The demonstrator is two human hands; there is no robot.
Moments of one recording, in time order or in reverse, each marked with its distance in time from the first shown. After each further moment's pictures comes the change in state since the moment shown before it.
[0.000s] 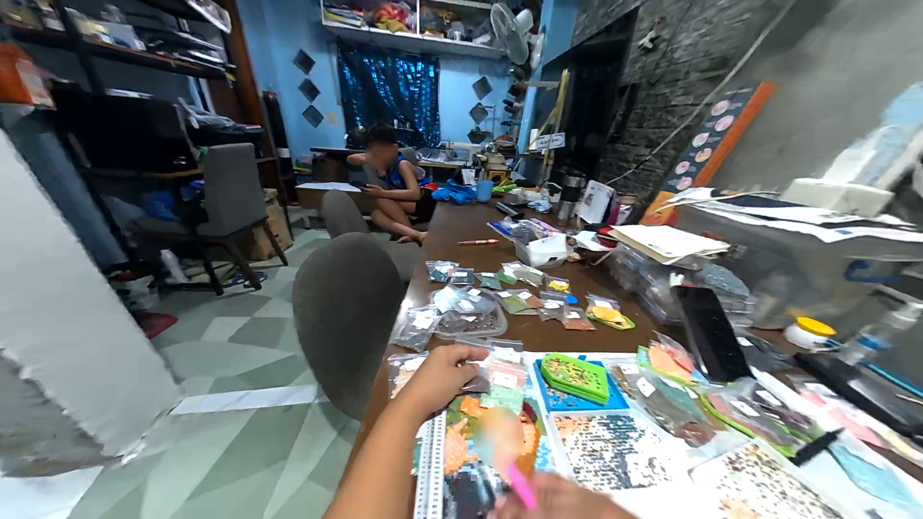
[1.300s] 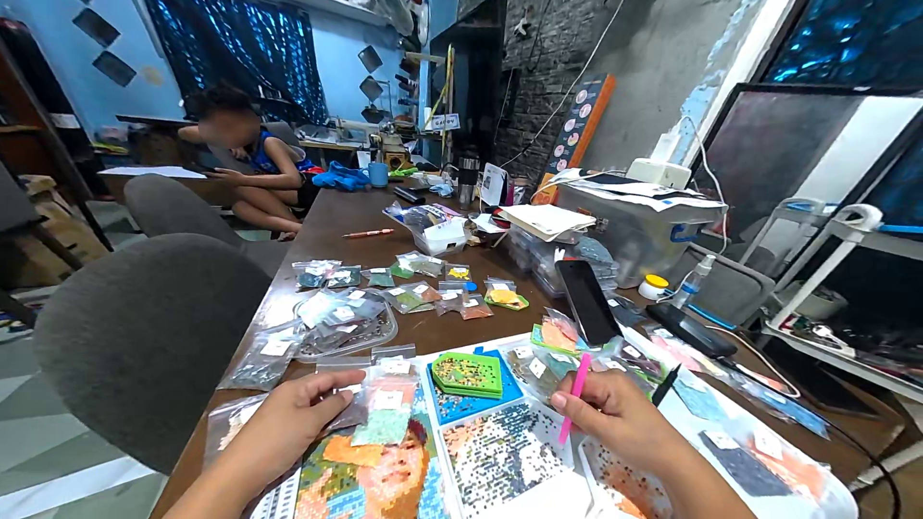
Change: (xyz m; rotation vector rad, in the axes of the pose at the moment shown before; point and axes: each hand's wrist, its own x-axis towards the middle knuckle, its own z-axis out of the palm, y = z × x) left_hand 0.006 -0.020 -0.003 0.045 0.126 0.012; right_hand -0.088 0.063 -0.098 -0.004 0.507 0.521
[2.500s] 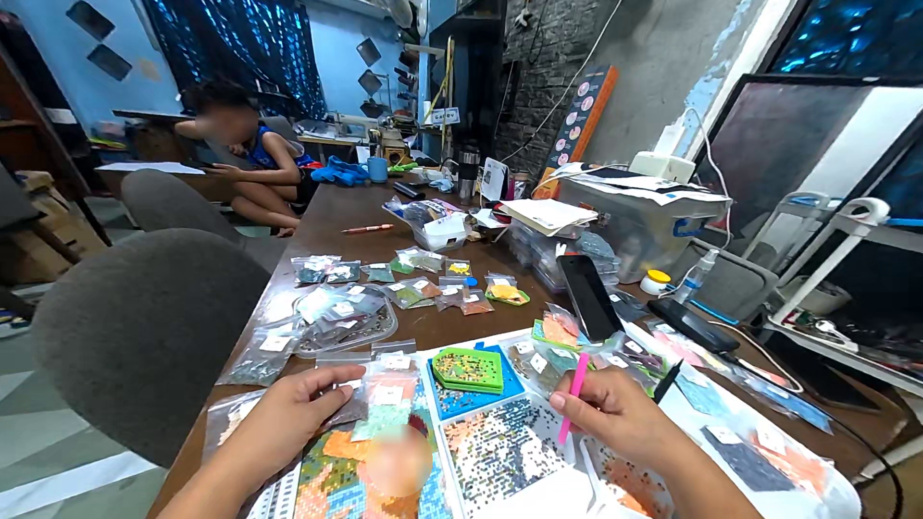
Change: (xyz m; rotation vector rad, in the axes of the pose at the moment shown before) left_hand 0.001 -0.001 -0.002 0.008 -0.005 -0.003; right_hand 0.000 -0.001 0.002 0.003 -0.049 0.029
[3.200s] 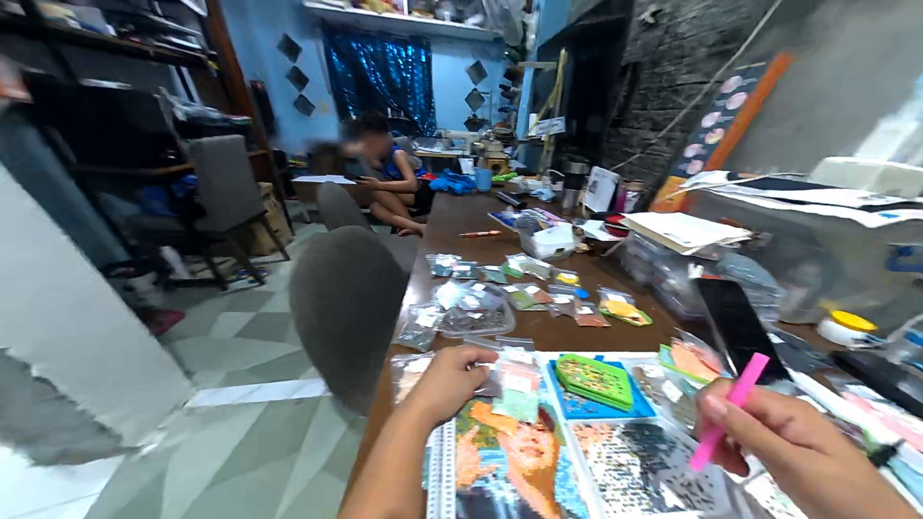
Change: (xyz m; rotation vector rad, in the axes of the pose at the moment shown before) left_hand -0.002 0.017 0.001 0.019 -0.119 -0.023; right_hand 0.015 -0.029 0.012 0.194 0.063 -0.064
